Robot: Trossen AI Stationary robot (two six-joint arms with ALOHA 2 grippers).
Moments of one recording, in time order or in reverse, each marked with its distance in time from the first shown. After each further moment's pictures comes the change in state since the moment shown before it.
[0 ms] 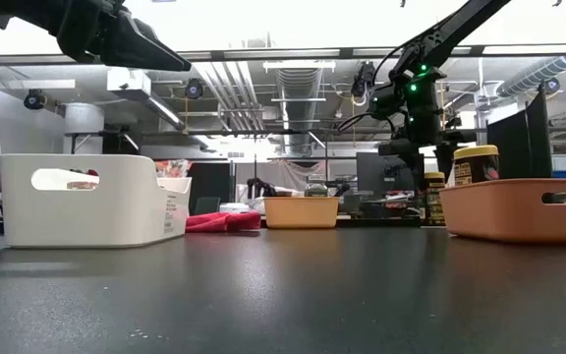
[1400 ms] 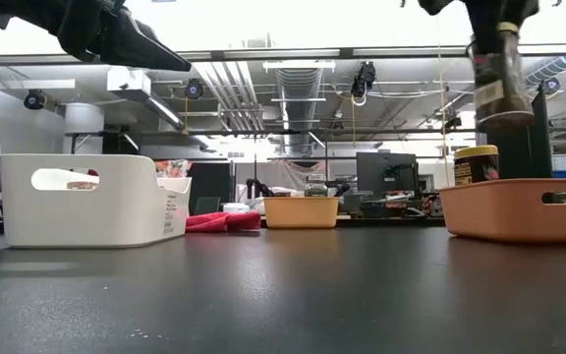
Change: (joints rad) left arm 0.000 0.000 0.000 0.003 -0.001 -0.025; right arm 1.020 -0.269 0.189 -0.489 -0.163 0.485
